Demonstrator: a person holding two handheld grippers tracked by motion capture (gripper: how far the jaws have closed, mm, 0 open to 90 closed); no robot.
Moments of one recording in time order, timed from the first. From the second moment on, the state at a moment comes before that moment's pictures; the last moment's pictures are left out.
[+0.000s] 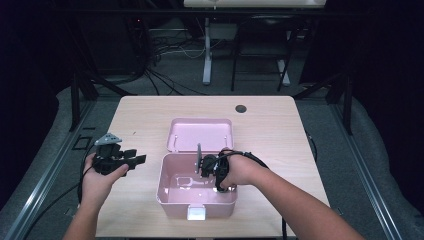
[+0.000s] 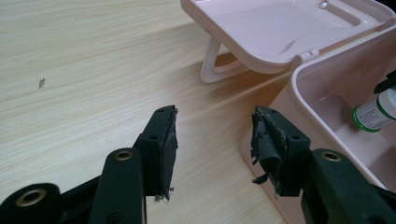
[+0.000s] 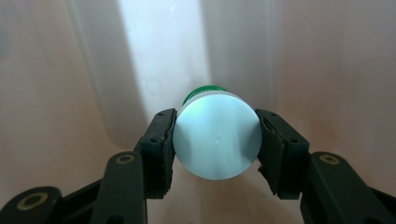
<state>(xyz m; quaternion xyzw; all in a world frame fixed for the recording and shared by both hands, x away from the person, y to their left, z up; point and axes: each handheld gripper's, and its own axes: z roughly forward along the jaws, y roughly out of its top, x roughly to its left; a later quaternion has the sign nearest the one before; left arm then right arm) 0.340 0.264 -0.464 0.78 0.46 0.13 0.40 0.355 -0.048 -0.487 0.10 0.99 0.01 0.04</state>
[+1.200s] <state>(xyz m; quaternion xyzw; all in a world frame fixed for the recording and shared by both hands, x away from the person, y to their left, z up) 0.341 0.265 -0.466 0.78 0.47 0.13 0.40 0.350 -0.036 -0.508 0.06 1.00 -0.03 0.04</state>
